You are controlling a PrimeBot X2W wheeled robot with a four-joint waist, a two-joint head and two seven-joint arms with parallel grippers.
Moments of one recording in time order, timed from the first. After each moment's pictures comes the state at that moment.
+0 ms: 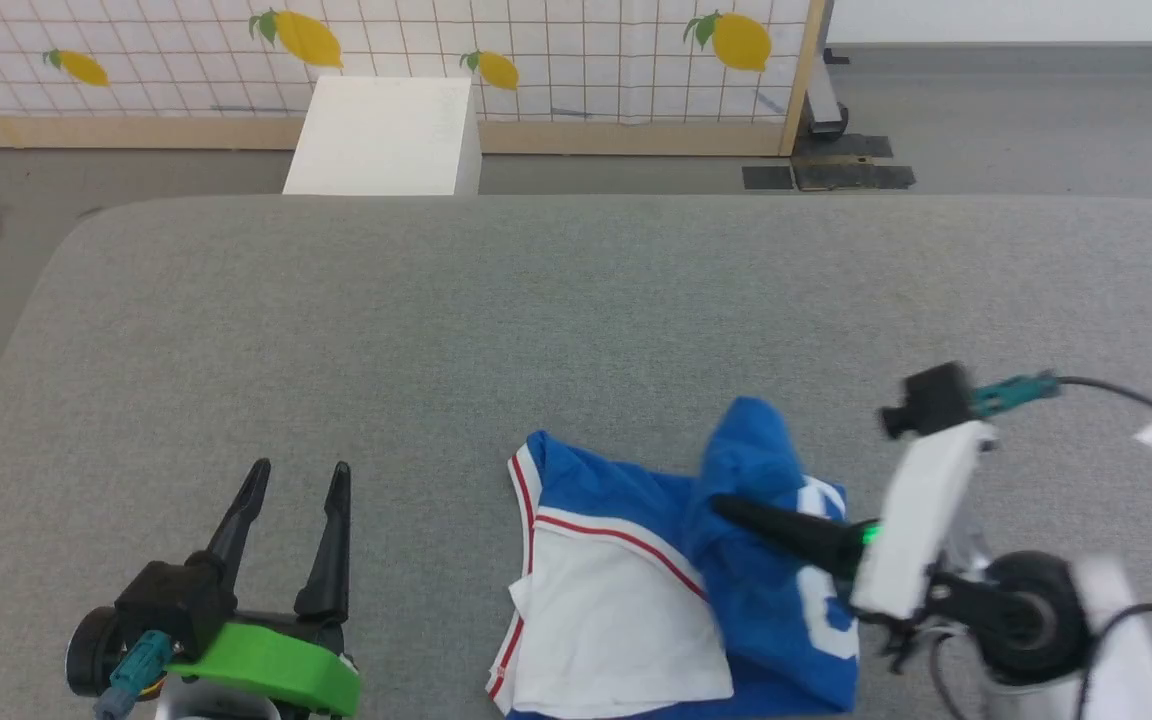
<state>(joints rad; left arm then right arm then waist) 0.03 0.33 -0.24 -0.02 -0.41 0.05 -0.26 -0.19 -0.07 0.07 0.01 1.01 0.13 0.97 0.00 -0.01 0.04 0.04</state>
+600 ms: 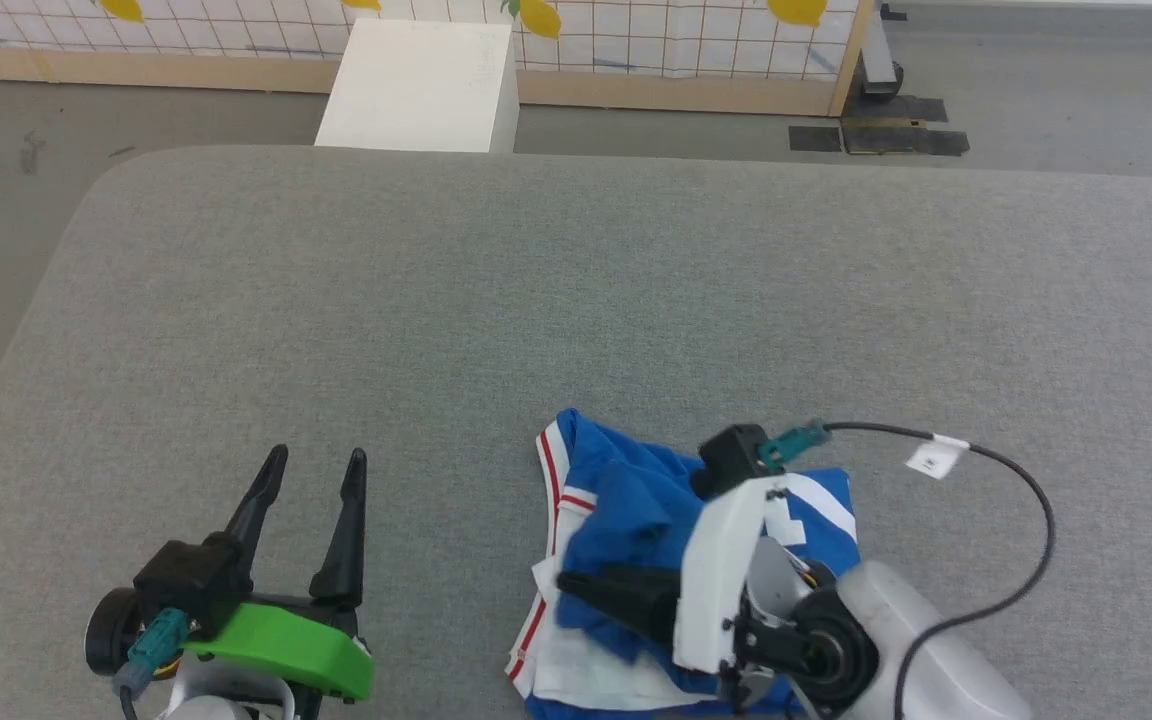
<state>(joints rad) -0.02 0.31 -0.26 0.03 -0.41 0.03 -0.26 -0.35 -0.05 0.51 0.40 0.97 0.13 0.63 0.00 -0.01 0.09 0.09</state>
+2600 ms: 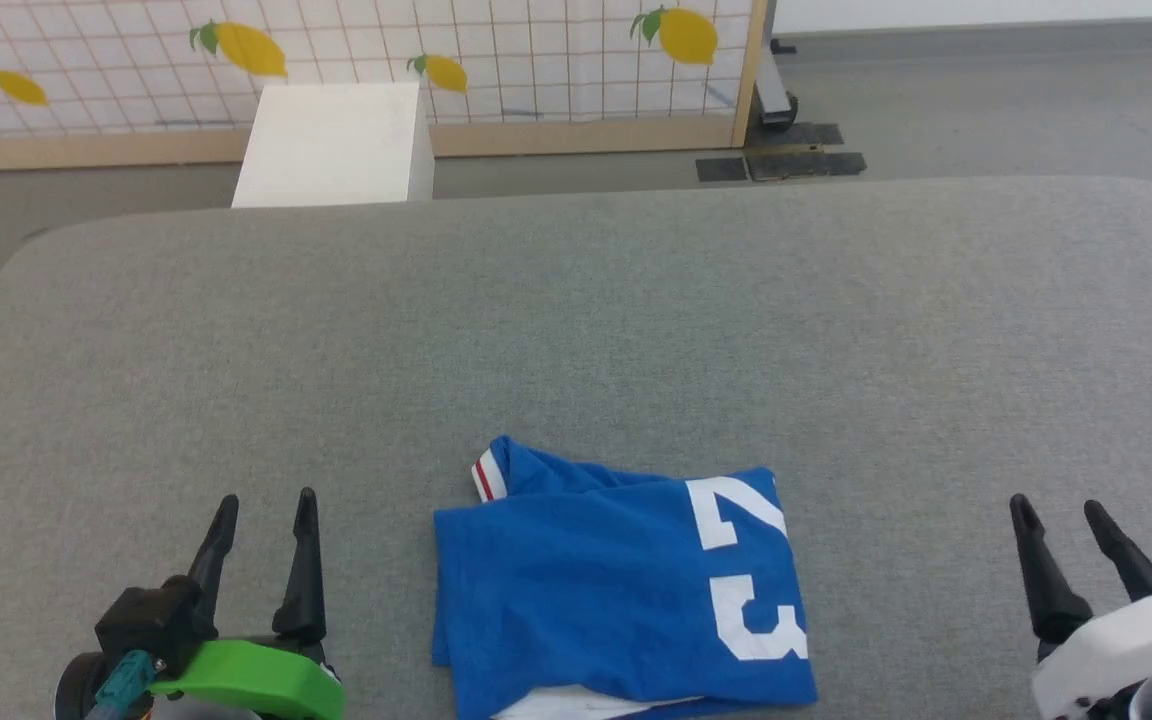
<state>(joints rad) 0.06 0.21 -0.09 0.07 -0.35 -0.01 -0.26 0.12 -0.11 -0.16 -0.07 0.29 0.13 0.15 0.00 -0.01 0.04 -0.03</state>
